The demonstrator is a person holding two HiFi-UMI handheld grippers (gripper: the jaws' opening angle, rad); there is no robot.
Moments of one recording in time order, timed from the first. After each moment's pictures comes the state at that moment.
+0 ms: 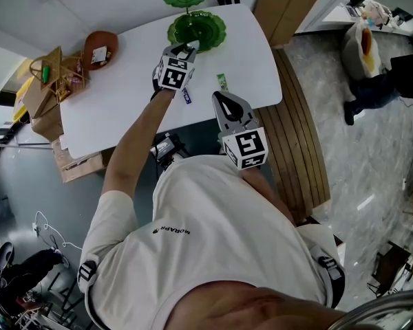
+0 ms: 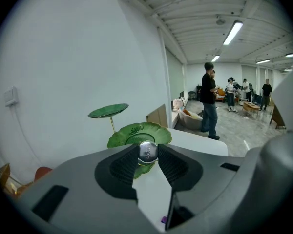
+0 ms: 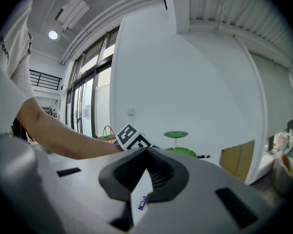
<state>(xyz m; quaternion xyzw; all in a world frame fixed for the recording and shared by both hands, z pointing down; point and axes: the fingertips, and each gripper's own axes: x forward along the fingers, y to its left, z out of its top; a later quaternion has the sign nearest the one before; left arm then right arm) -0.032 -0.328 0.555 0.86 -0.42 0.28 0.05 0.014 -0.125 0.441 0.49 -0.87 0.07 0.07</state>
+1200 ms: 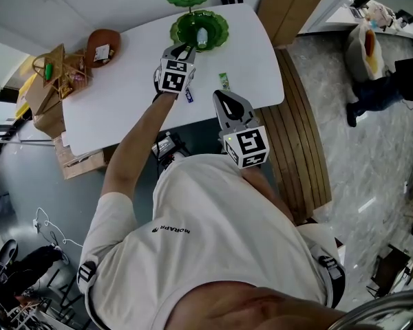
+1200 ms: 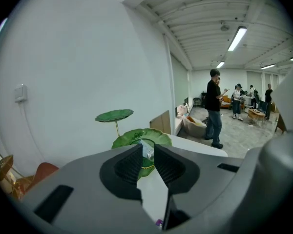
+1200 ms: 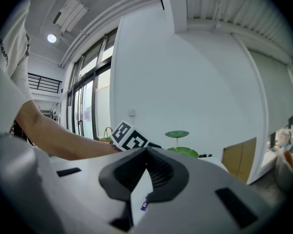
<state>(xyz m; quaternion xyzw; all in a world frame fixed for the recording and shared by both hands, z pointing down) -0.037 -0.319 0.533 0.86 -0.45 0.24 0.05 0.014 -0.125 0.439 0.48 -0.87 0.08 0.06</state>
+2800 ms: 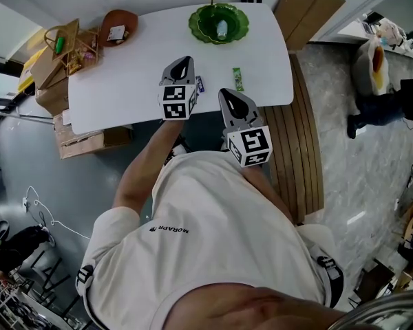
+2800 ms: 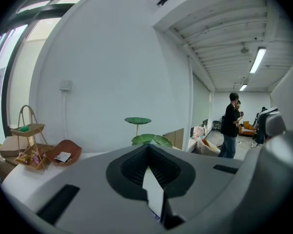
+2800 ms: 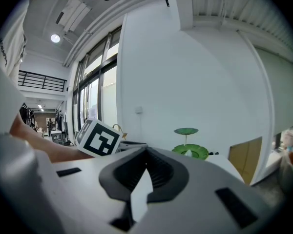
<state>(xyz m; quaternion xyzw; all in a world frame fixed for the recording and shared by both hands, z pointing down) -0.111 -0.221 0.502 0.82 -0.55 0.10 0.11 -0.025 -0.104 0.447 0.46 -0.88 0.08 0.08</state>
